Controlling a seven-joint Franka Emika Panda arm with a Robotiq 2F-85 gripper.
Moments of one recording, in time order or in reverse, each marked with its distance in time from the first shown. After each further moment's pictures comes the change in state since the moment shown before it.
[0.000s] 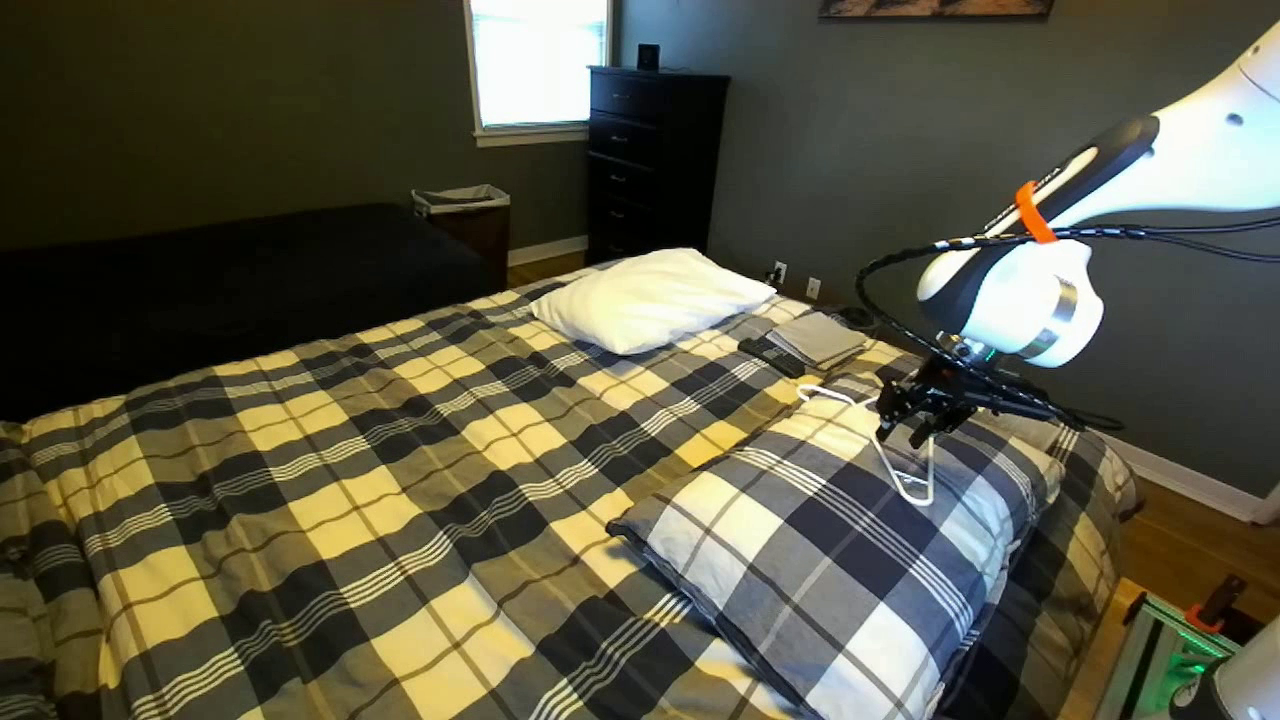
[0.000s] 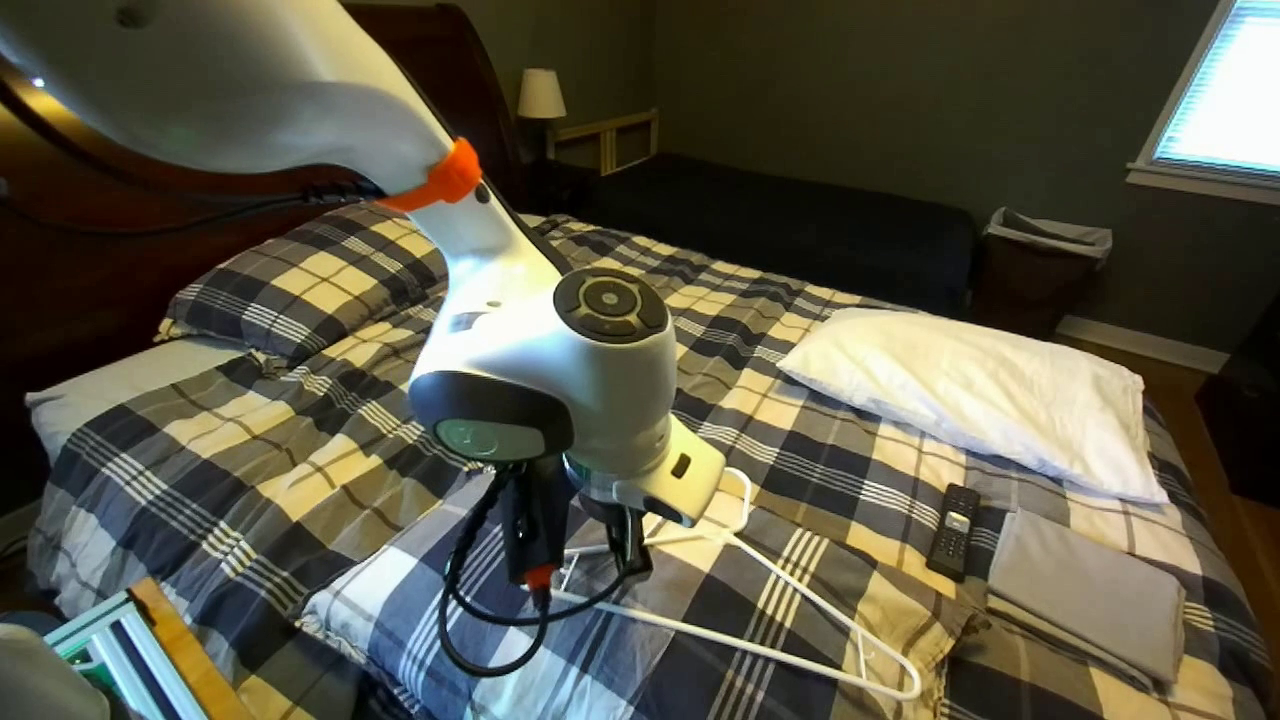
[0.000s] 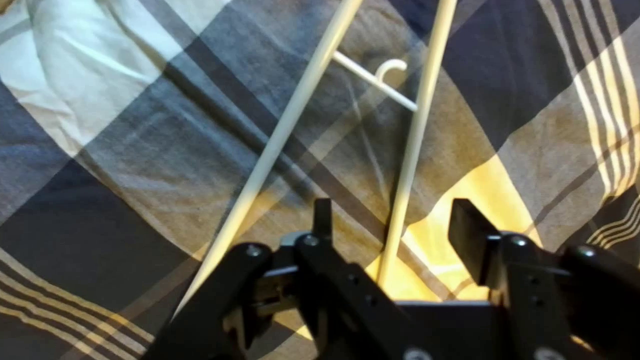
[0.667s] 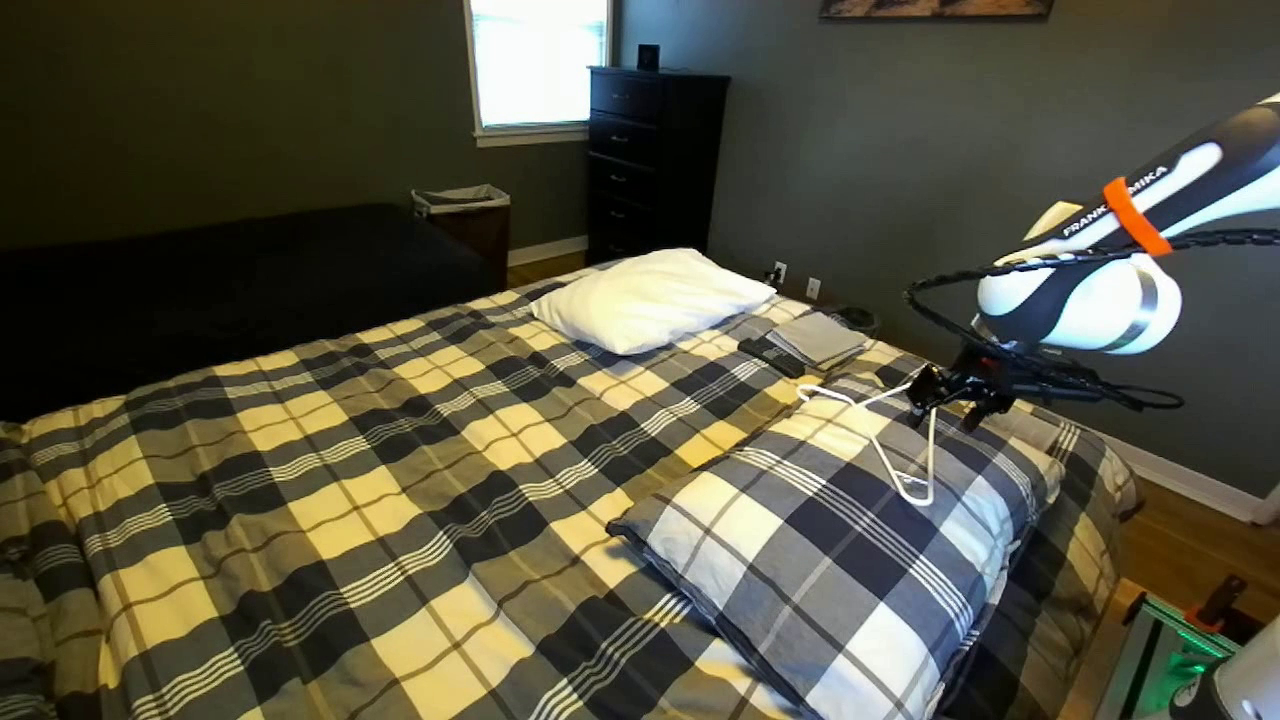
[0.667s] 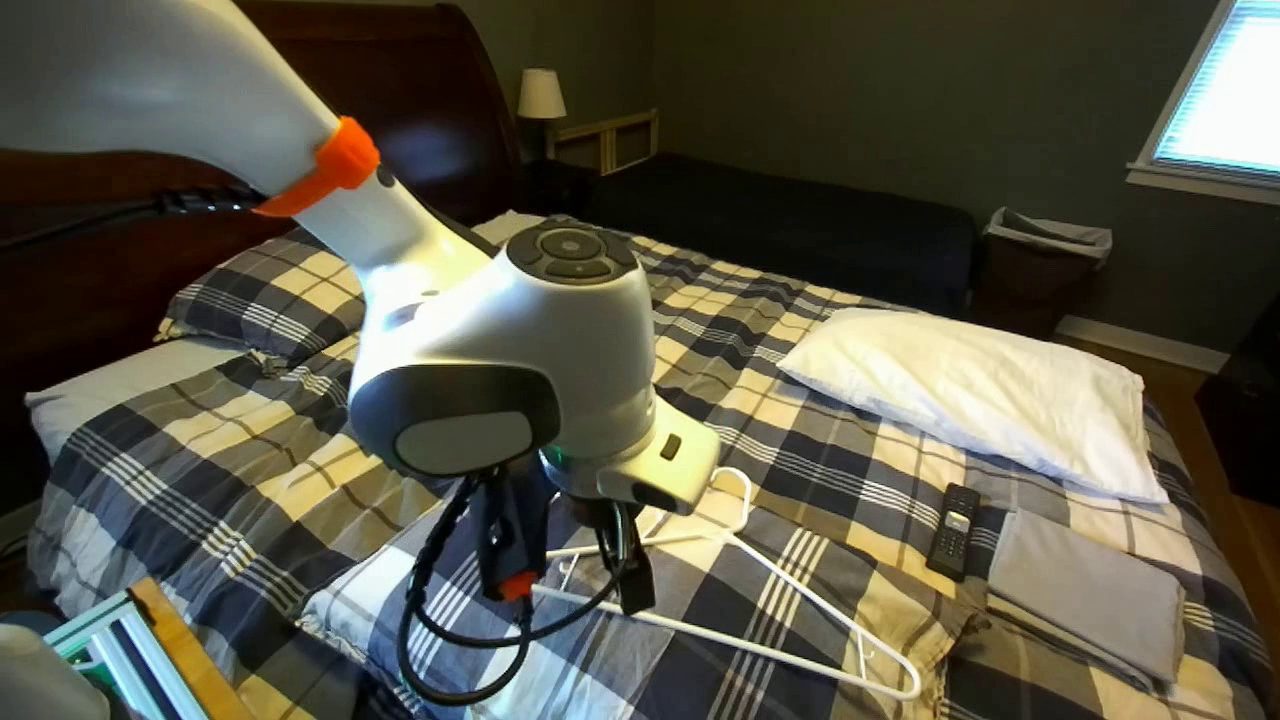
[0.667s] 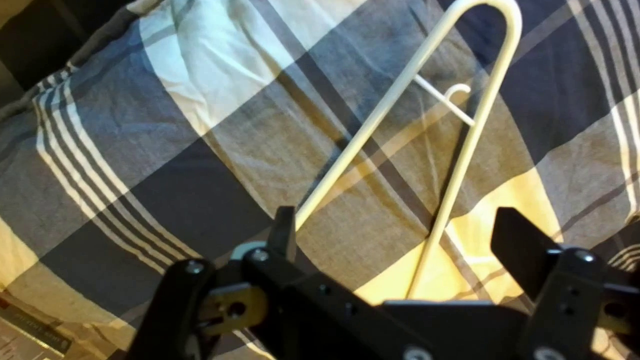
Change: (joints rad) arm -0.096 -0.178 -0.010 -0.101 -0.427 -0.025 0.223
